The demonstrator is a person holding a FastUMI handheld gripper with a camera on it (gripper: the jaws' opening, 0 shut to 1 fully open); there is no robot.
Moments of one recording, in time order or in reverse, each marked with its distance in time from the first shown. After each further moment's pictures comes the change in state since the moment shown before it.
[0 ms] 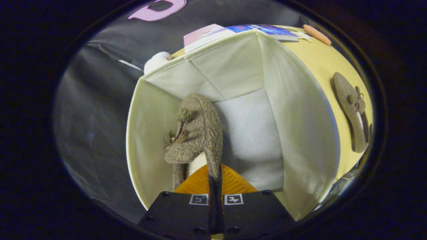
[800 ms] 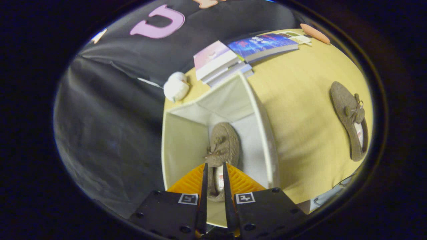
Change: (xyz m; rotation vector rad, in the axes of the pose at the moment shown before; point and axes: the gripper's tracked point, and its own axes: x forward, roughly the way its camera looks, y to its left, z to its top) arm -0.087 -0.006 0.061 0.086 -0.100 0.292
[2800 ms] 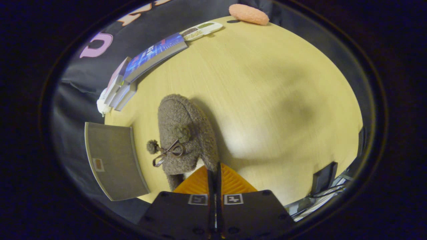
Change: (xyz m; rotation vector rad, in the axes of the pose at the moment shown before) arm -0.076 -0.357 0.078 0.012 0.156 -0.338
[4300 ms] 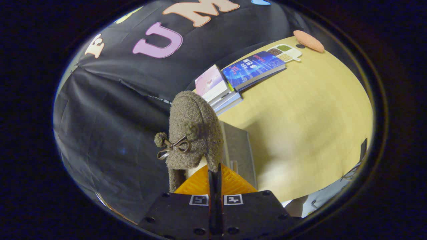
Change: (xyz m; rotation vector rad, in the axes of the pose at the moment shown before) arm -0.116 0.321 -0.039 -0.033 -0.132 0.355
